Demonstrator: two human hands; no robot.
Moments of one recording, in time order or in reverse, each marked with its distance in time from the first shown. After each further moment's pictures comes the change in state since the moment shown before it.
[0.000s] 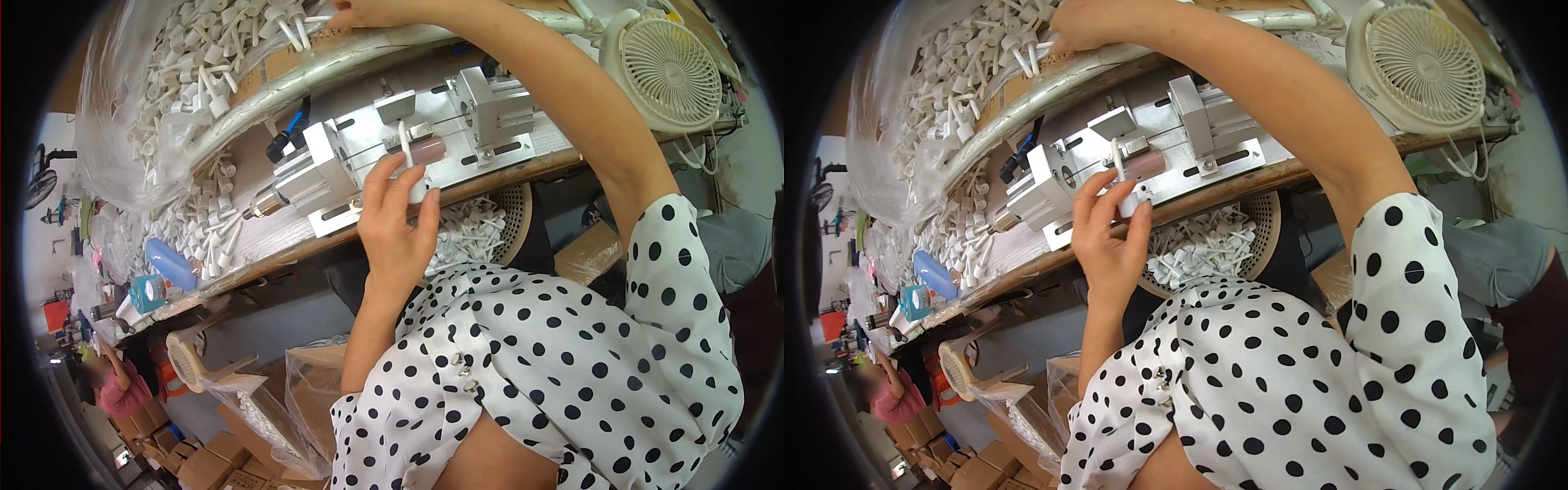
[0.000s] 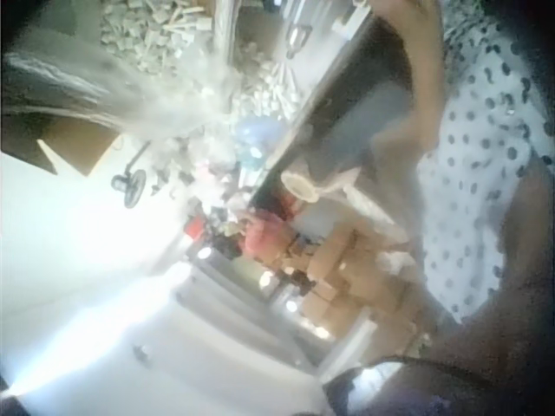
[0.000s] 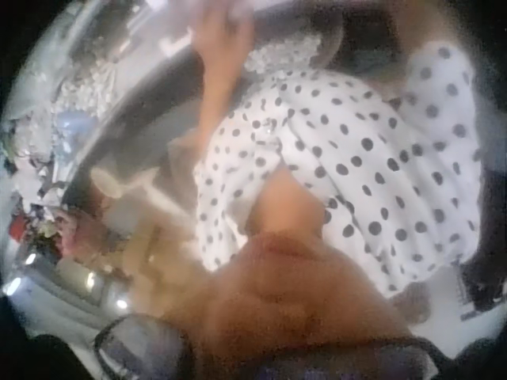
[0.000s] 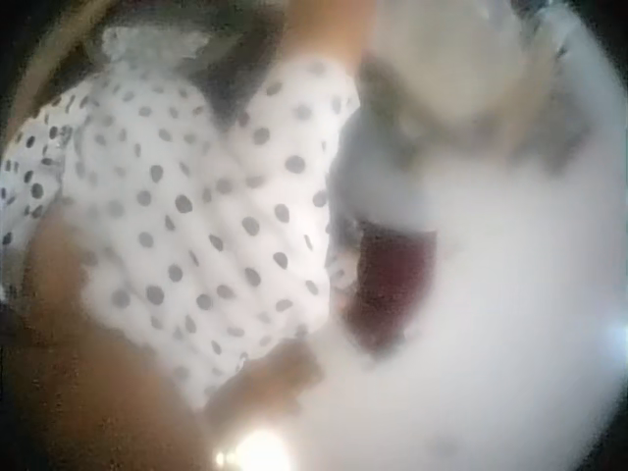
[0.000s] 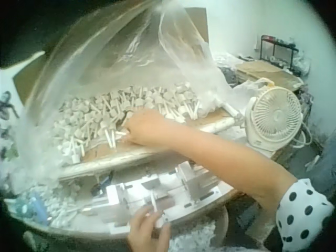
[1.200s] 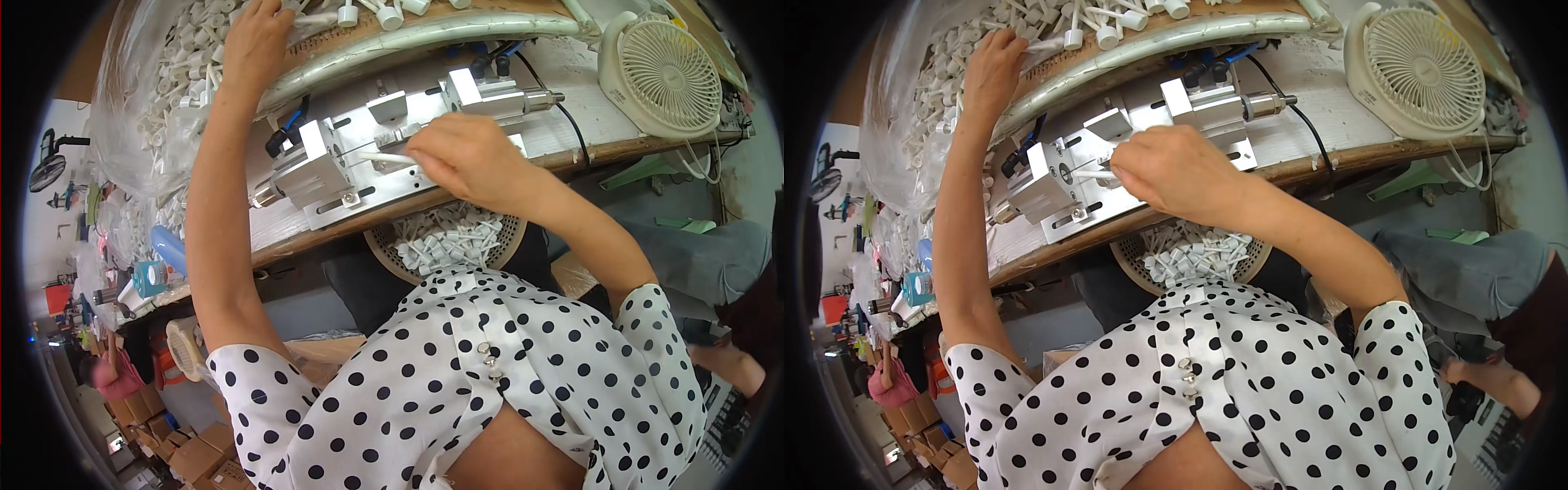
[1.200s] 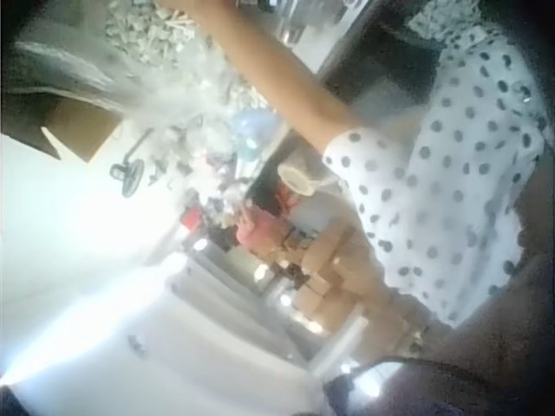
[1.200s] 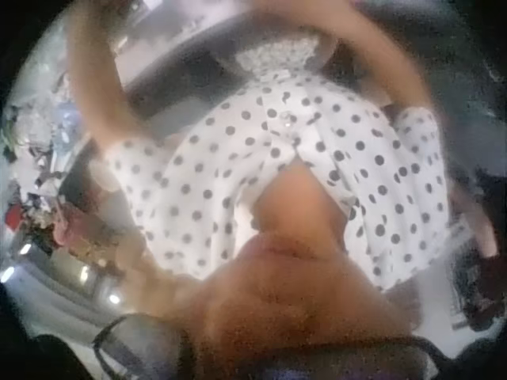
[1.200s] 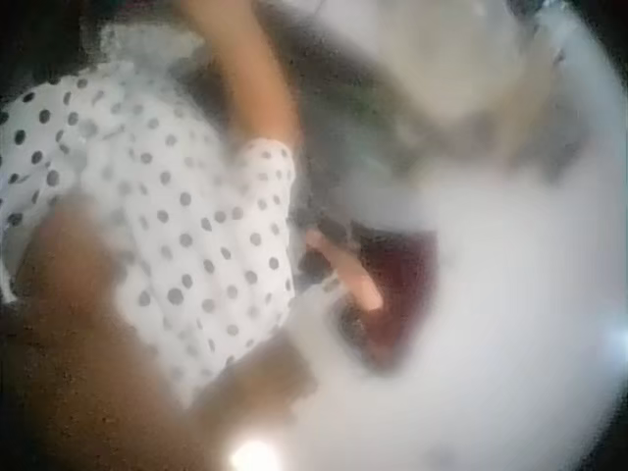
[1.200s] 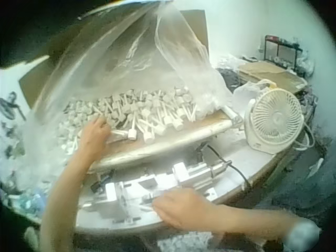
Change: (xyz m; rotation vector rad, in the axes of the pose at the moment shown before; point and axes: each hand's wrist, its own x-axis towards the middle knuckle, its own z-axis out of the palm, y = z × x) left_hand 0.227 -0.093 -0.074 1.017 -0.167 0.697; right_hand -0.154 -0.077 0.009 0.530 0.338 -0.107
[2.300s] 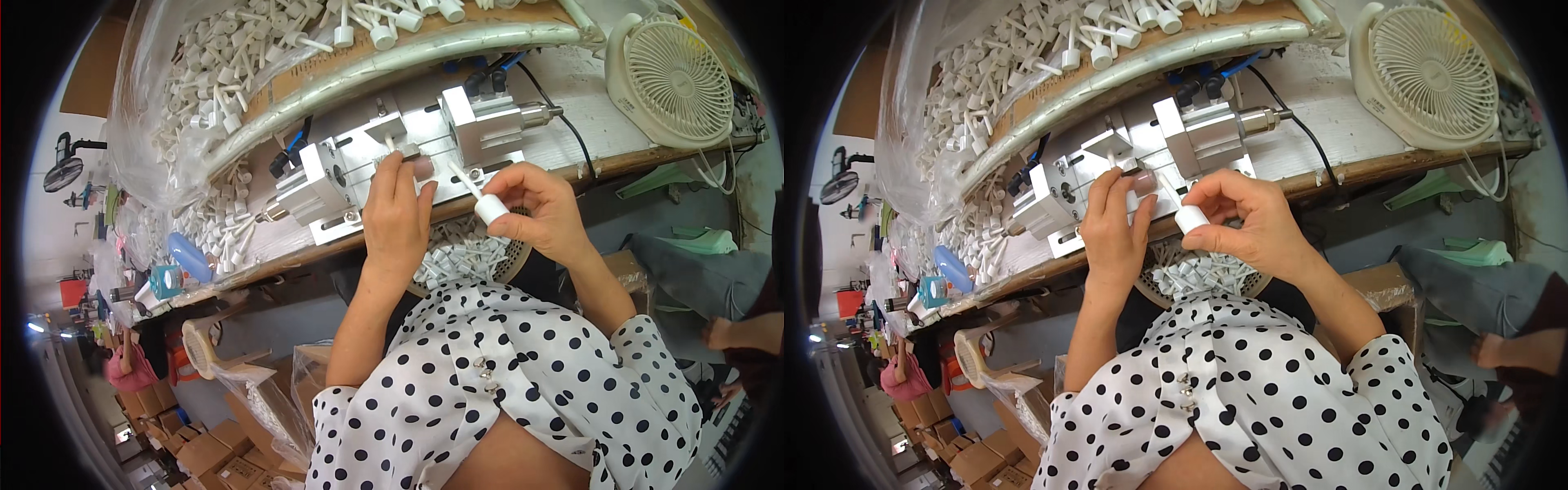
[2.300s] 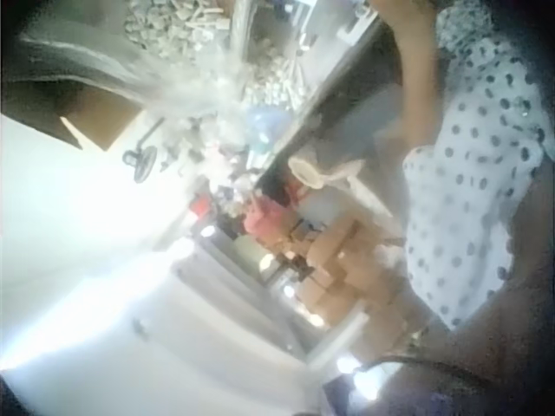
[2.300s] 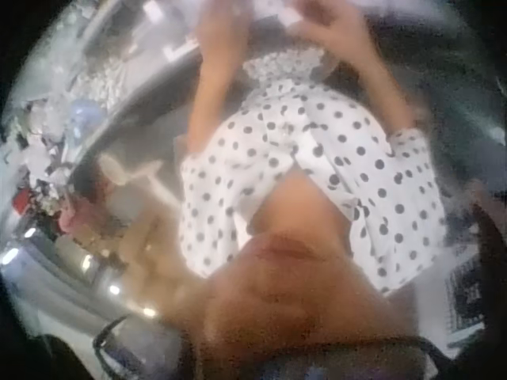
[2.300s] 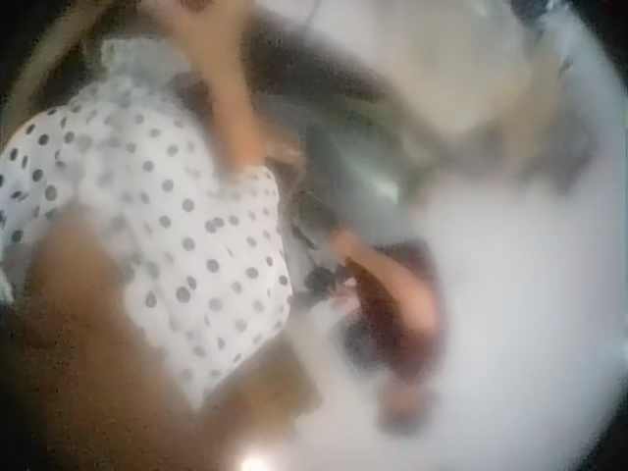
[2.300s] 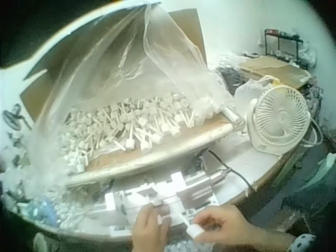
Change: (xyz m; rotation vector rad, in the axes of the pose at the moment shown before) left_hand -0.083 0.226 -0.066 -0.616 0.068 -0.542; right_hand -0.069 -0.023 -0.037 1.013 0.114 0.772
